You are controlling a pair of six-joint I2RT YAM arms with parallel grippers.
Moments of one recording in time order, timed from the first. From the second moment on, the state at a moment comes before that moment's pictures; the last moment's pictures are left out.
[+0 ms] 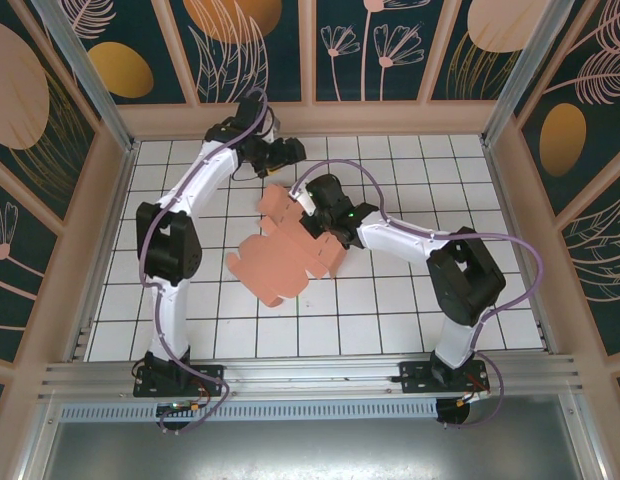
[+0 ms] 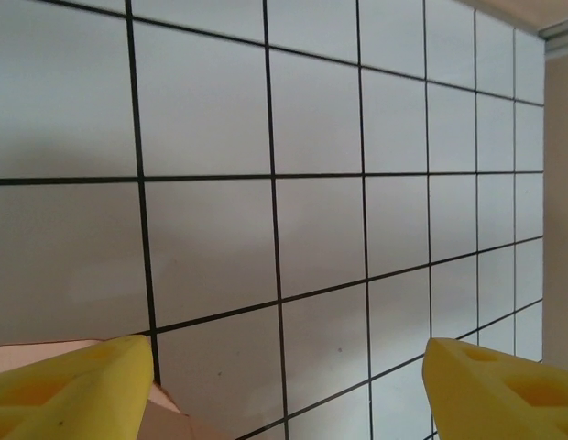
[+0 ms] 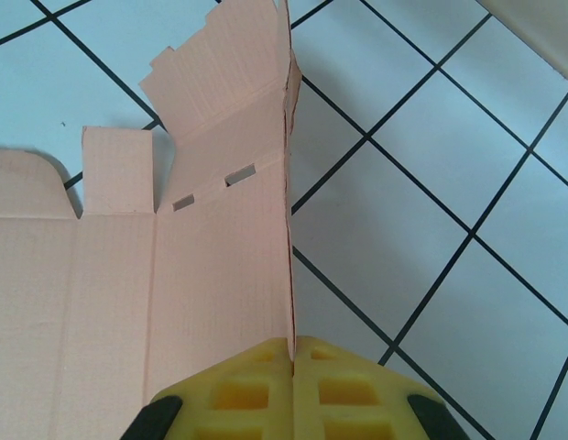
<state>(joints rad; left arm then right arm) -0.37 2.17 2.07 -0.83 0.39 -0.60 0.75 1.78 1.24 -0.19 0.14 -0.21</state>
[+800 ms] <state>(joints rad) -0.39 2.12 1.85 -0.92 0.45 -0.65 0.75 1.81 1.26 -0.20 0.17 -0.25</state>
